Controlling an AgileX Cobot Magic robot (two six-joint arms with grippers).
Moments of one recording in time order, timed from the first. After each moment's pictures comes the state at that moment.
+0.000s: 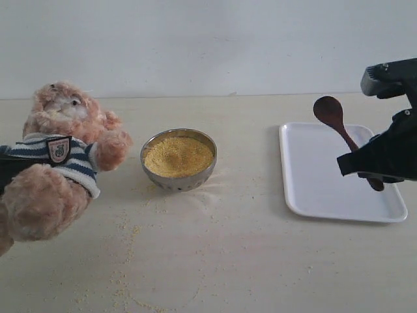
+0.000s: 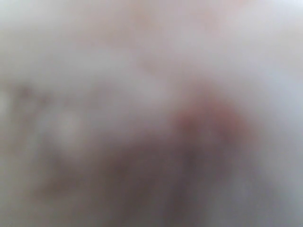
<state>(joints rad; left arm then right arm) 0.41 1.67 -0.46 -1.67 1.19 1.45 0.26 1.31 -0.74 0.17 0.47 -0.18</state>
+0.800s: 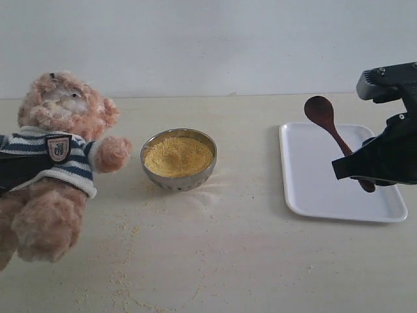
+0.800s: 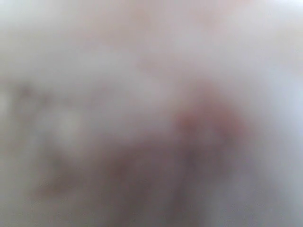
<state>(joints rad) 0.41 1.67 -0.46 -1.72 1.18 1.74 0.26 1.31 -0.71 0.31 0.42 -0.33</state>
